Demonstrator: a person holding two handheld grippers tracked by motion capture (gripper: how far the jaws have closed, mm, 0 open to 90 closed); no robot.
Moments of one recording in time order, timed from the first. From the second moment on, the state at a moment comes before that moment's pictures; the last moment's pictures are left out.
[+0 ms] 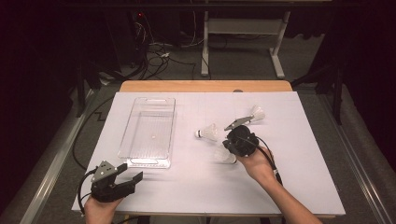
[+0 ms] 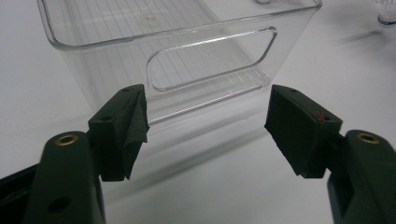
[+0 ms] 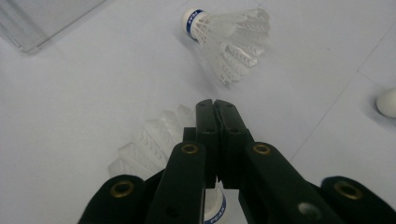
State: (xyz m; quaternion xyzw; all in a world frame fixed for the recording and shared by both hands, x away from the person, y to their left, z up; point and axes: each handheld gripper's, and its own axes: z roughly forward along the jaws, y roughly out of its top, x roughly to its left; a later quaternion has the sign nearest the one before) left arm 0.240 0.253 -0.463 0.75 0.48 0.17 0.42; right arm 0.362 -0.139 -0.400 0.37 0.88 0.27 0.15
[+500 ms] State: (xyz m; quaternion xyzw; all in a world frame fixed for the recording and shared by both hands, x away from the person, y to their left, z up) left arm 0.240 0.253 -0.463 0.75 0.48 0.17 0.42; right arm 0.366 -0.116 -0.400 0.36 0.87 0.30 0.14
